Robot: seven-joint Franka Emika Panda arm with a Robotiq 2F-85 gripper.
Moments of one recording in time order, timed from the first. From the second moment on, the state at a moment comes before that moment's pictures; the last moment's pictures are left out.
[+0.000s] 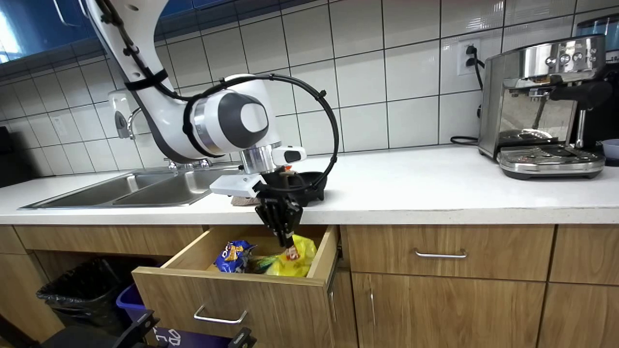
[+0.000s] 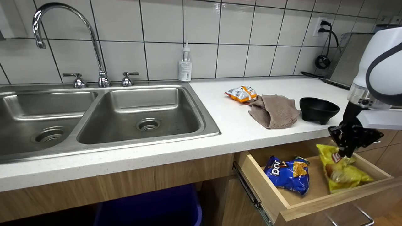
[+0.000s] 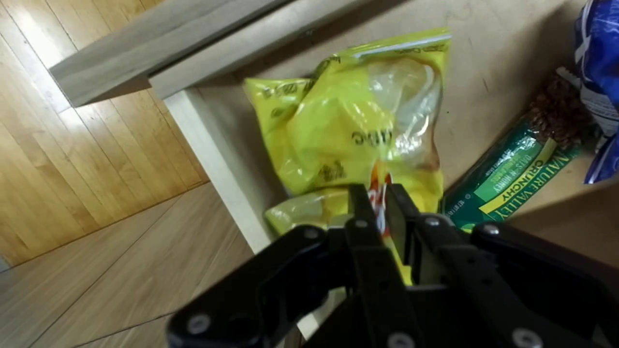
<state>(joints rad) -0.03 0.21 -0.17 -2.58 -0.19 2.78 0.30</state>
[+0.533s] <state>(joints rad) -0.01 0.21 -0.17 -2.56 -0.19 2.78 0.31</state>
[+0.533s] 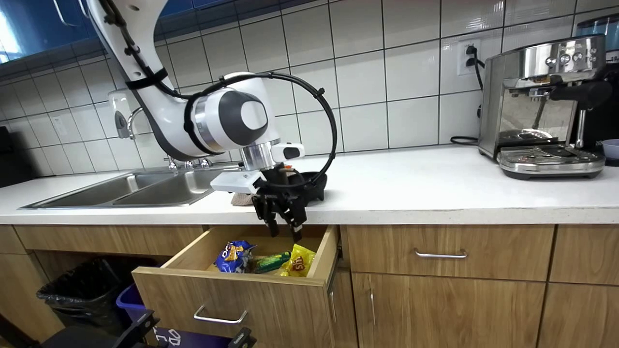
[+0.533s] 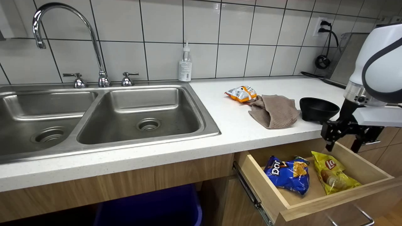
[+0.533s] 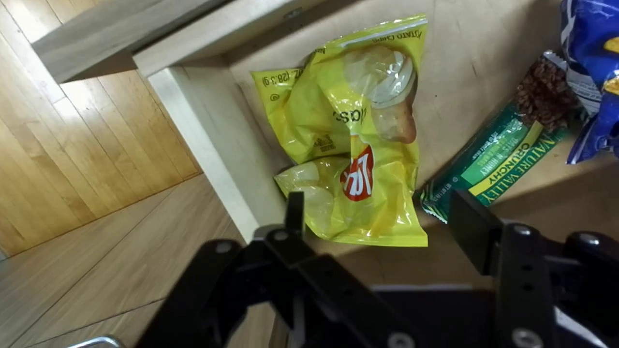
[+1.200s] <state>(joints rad) 0.00 0.07 -0.11 -2.57 -0.10 2.77 0.26</state>
